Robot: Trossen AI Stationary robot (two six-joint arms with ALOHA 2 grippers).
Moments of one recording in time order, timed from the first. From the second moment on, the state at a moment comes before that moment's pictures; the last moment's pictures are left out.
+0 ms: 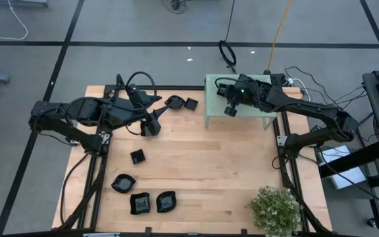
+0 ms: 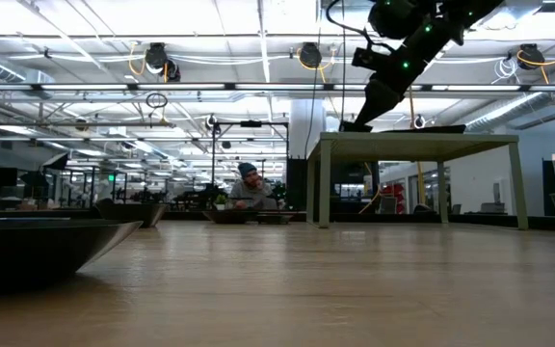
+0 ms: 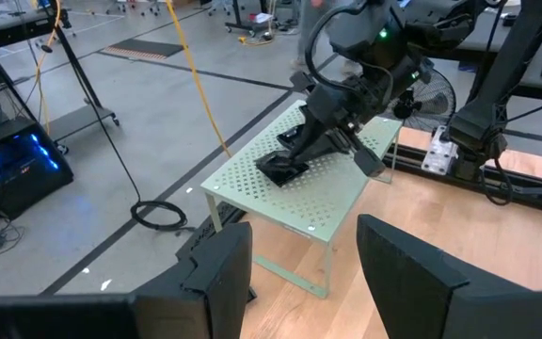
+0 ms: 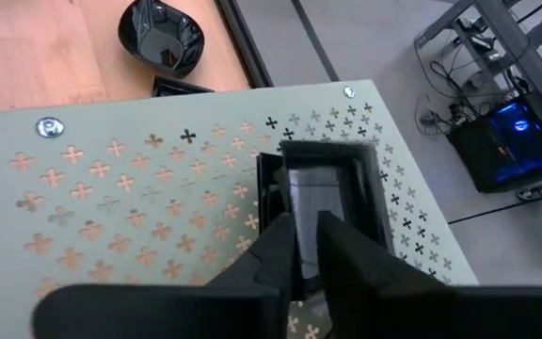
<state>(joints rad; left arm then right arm) -0.13 1.23 1.47 -0.65 -0.68 -0.20 -0.50 1.29 0.98 -0.35 0.23 -0.36</state>
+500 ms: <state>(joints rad) -0.13 1.23 1.47 -0.65 -0.69 -0.20 -0.50 1.21 0.98 -0.31 0.23 -0.51</state>
